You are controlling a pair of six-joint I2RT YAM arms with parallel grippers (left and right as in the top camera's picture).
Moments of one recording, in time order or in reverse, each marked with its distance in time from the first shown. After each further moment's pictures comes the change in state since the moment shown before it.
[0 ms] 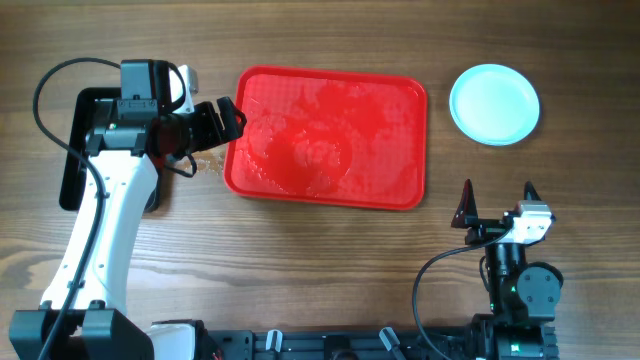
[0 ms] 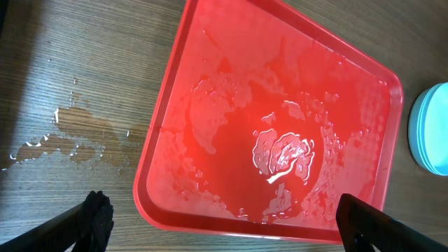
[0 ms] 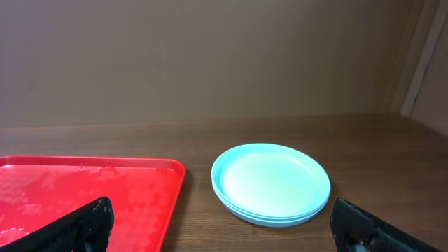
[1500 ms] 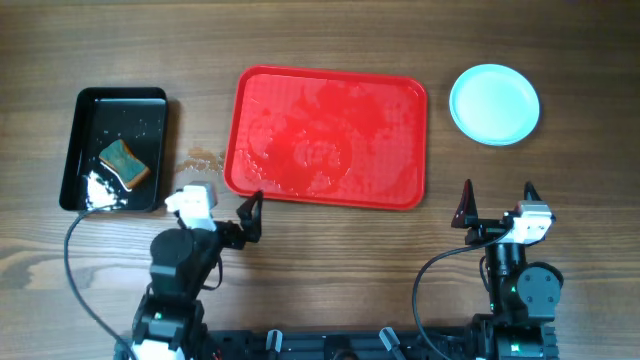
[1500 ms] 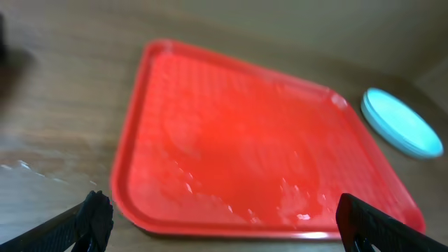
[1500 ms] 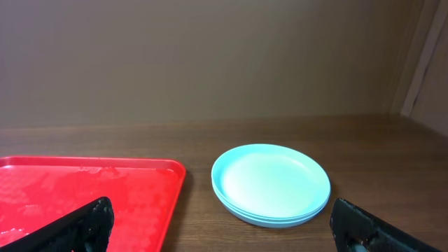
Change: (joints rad) left arm -0.140 -0.922 -1.136 0.930 -0.120 0.001; right arm 0.000 -0.002 0.000 0.000 0.000 0.000
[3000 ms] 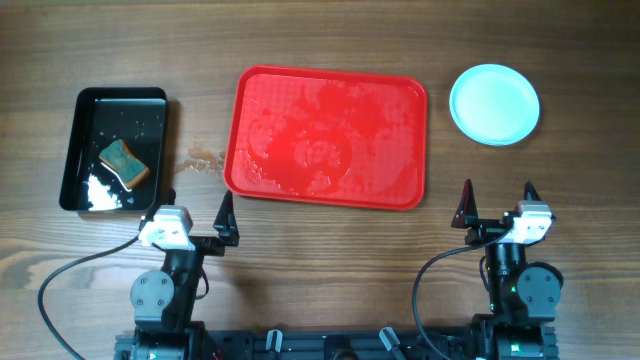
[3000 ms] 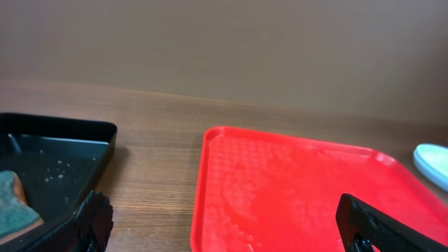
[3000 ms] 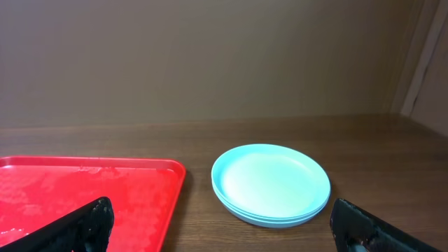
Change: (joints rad) left arm 0.101 -0.542 -0.068 -0.214 -0.107 0.169; right arm 0.000 0.000 0.000 0.000 0.000 0.000
